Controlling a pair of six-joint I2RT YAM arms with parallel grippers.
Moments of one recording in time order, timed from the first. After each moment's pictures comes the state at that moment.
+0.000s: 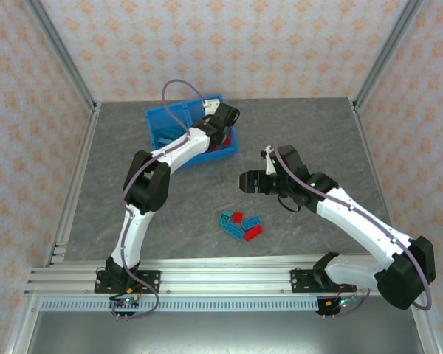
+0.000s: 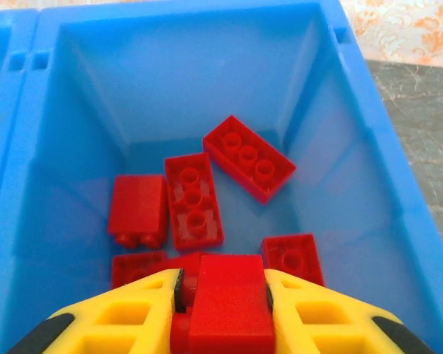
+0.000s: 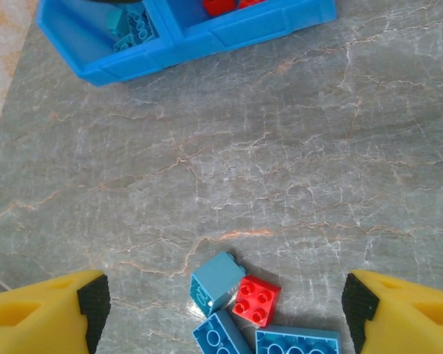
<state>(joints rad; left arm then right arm) -0.51 2.28 1.95 -0.49 -0.57 -0.55 0.62 1.15 0.95 -0.57 -0.15 0.52</state>
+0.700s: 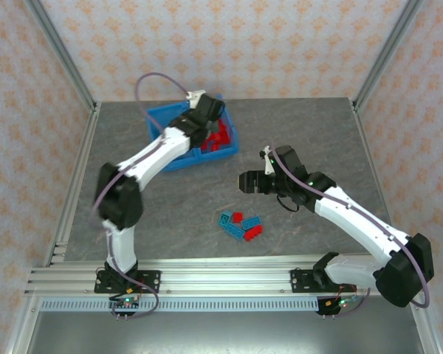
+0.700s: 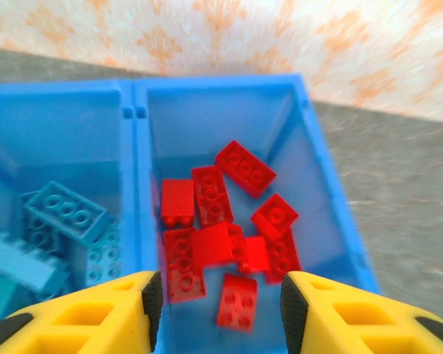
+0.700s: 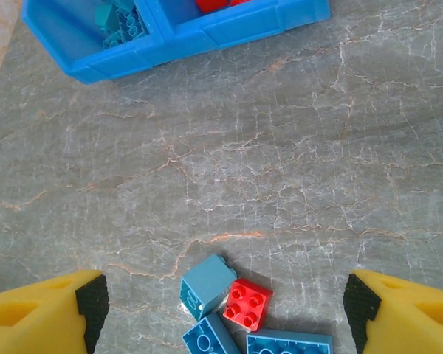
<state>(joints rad) -0.50 1.83 1.67 -0.53 -0.46 -0.56 0.62 1.19 0.95 -0.56 -0.14 0.51</state>
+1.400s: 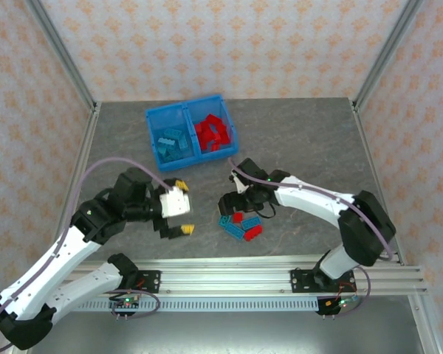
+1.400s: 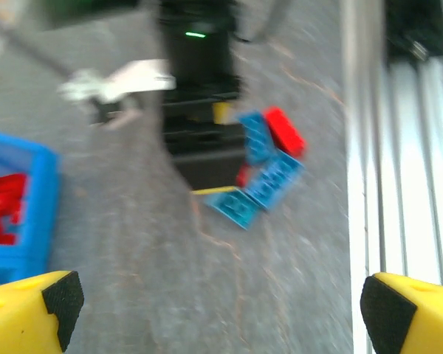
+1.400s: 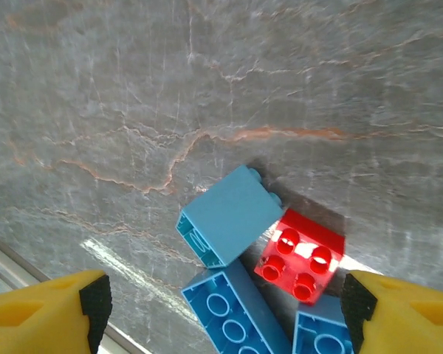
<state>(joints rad) -0.61 0.78 0.91 -0.89 0.42 0.71 0.79 1.57 1.03 -0.63 -0.26 0.48</state>
